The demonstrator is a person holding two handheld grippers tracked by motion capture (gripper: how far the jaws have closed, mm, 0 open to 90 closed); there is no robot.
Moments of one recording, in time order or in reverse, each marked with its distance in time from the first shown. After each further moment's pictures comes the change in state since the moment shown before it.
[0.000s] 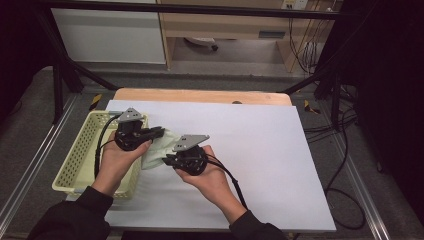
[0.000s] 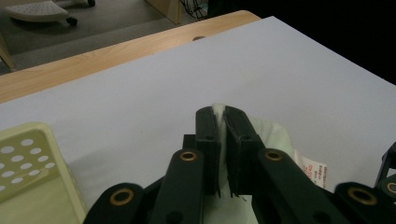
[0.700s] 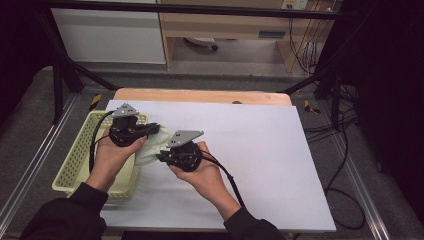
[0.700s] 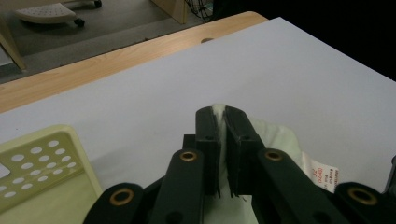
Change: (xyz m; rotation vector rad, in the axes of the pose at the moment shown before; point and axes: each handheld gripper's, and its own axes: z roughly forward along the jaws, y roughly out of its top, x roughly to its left) left arm 0.010 0.006 -0.009 0.005 0.019 0.005; right arm 0.003 0.016 0.007 -0.018 0.009 -0.009
